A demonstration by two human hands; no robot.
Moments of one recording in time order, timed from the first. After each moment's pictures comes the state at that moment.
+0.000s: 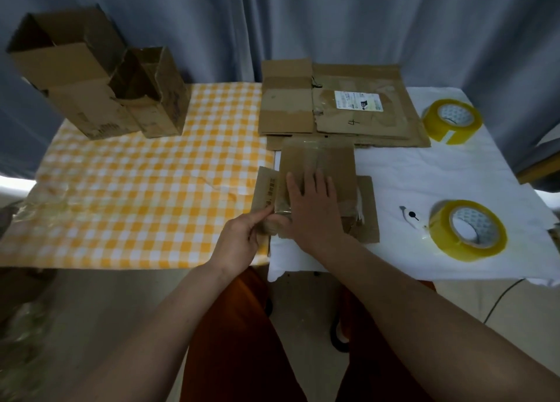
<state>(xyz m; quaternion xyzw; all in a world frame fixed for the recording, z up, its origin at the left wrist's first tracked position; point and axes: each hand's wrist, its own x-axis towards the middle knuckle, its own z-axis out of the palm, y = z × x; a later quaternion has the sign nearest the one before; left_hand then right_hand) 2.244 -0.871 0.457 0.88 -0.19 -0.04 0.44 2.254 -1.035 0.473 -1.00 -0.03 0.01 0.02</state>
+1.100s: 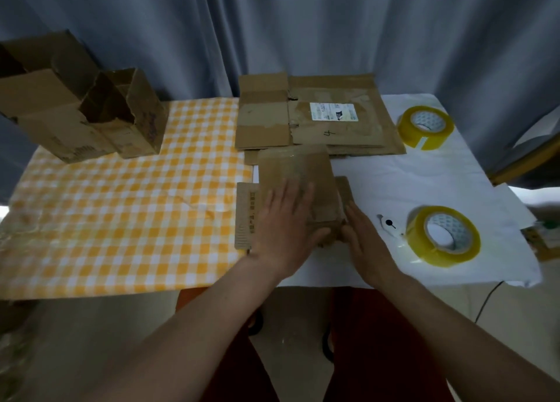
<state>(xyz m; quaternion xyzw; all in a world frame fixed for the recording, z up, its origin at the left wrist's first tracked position) 2.257 -0.990 0.483 0.96 -0.26 0.00 0.06 2.203 -1.170 0.425 -0.91 0.06 -0.01 0.41</state>
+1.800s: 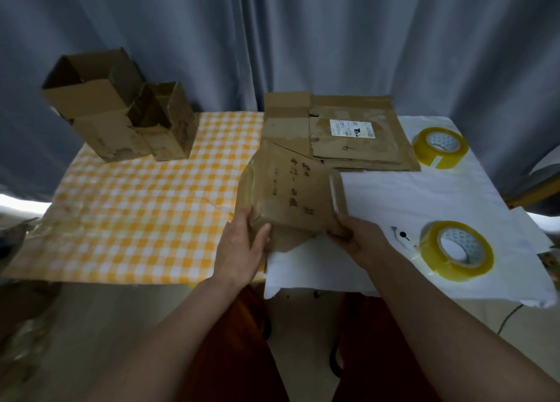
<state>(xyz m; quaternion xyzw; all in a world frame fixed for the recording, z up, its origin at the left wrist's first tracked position) 2.234 -0.891 0.480 0.92 -0.06 0.00 0.38 2.241 -1.126 0.475 -0.45 0.34 0.07 0.82</state>
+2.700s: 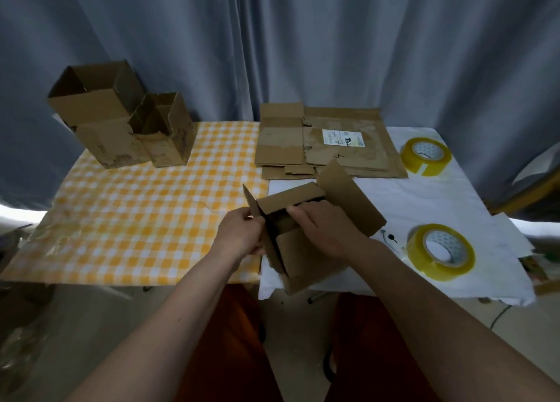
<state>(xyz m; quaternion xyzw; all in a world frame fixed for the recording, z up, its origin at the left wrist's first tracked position) 2.235 -0.915 0.558 0.80 0.13 -0.17 0.57 2.223 -1.086 0.548 -0.94 -0.09 0.07 0.33</state>
